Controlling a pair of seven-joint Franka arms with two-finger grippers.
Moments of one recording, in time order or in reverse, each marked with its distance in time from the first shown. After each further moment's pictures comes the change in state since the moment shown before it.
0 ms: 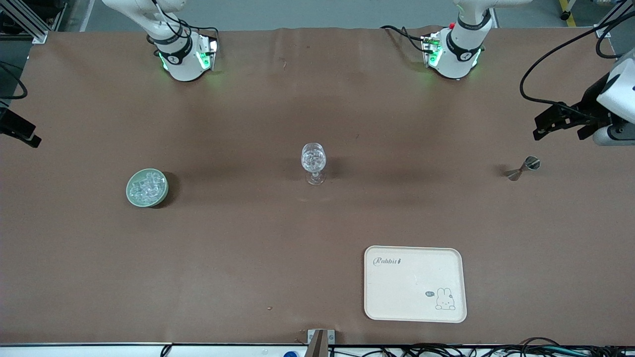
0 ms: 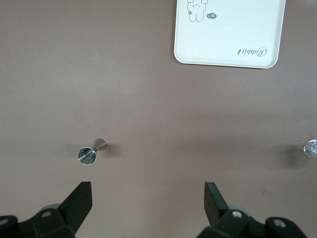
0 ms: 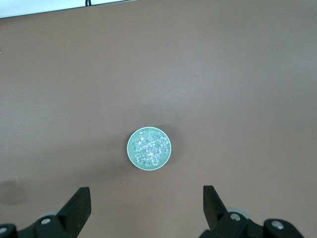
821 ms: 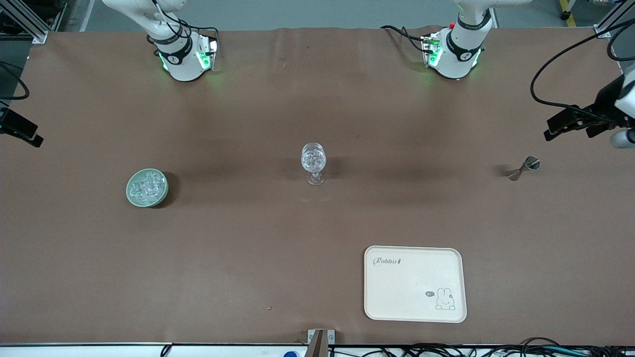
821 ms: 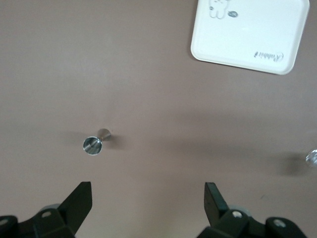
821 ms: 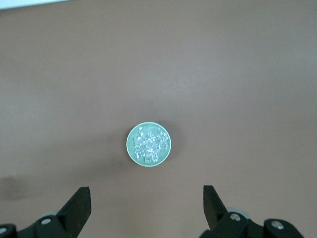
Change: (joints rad) left arm 0.004 0.012 0.107 -0.028 -0.049 0.002 -0.037; right arm 0.002 0.001 0.000 -0.030 0.000 -0.006 -0.001
